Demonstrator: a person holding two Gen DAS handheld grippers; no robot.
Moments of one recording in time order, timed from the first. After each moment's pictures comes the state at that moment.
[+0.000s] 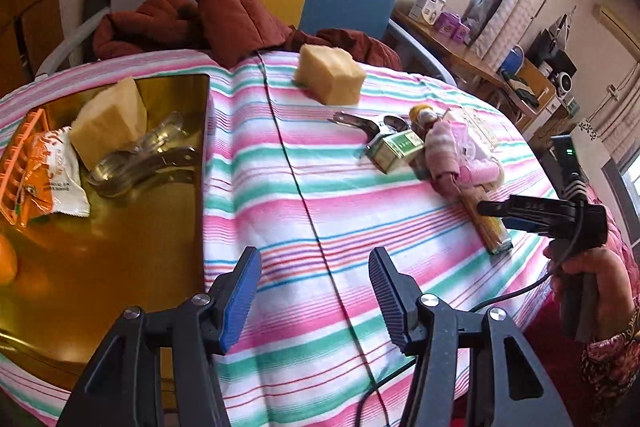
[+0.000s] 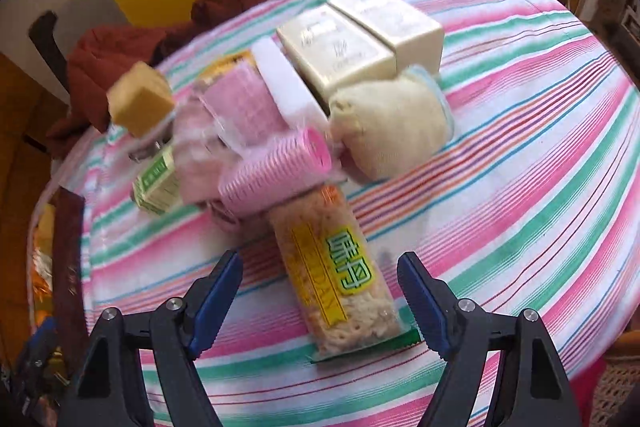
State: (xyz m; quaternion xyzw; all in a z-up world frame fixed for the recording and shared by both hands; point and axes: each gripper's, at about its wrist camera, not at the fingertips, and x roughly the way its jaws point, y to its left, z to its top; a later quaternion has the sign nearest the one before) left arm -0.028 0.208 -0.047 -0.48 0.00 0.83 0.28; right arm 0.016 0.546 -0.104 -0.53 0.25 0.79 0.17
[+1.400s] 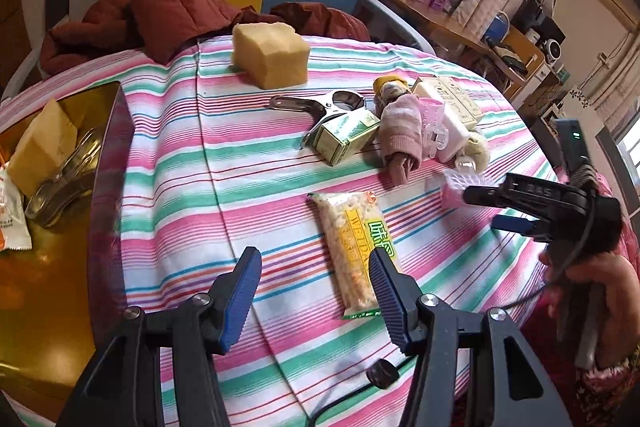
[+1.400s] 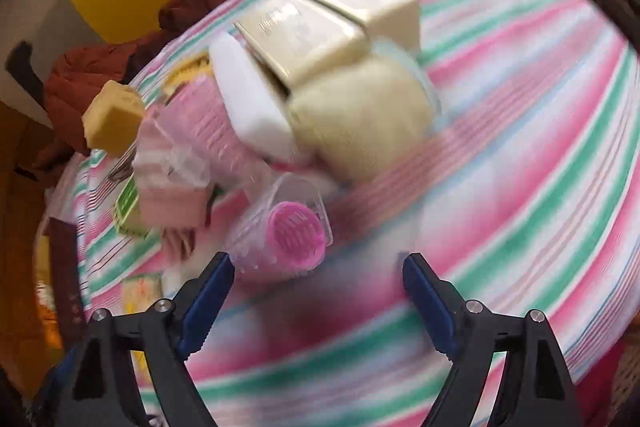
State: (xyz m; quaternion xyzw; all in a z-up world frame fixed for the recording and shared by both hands) left arm -0.036 0.284 -0.056 -0.51 0.04 0.81 0.30; right arm 0.023 0.568 -0.114 -0.52 0.34 0.76 0.19
